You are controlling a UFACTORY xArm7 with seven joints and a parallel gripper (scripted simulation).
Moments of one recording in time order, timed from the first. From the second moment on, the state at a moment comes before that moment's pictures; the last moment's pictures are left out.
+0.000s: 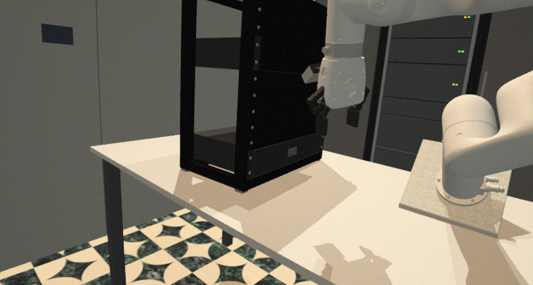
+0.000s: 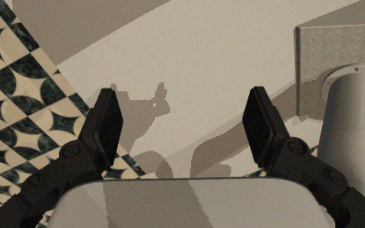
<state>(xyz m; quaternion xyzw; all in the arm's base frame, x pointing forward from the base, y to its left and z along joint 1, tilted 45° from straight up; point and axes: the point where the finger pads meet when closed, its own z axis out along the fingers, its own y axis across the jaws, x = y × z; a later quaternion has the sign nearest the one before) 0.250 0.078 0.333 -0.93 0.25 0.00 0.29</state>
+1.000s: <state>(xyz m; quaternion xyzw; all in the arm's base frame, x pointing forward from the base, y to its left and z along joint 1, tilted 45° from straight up) 0.274 0.043 0.296 -0.80 0.34 0.10 0.48</state>
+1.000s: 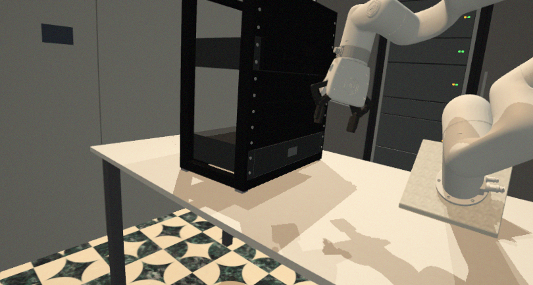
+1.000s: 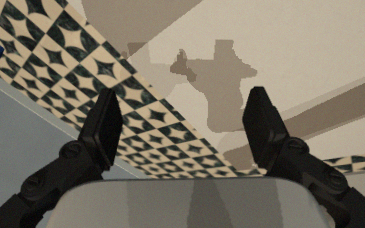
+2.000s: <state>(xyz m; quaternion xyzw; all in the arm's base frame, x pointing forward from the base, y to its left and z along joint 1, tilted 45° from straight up) 0.304 -0.087 0.260 -0.52 0.50 -0.01 0.69</state>
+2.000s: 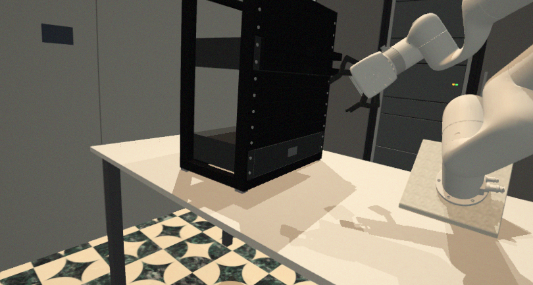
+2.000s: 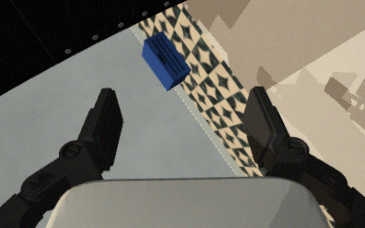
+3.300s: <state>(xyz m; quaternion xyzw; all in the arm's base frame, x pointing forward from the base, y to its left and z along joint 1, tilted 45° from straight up) 0.230 -0.267 0.197 -0.25 0.64 -0.29 0.67</state>
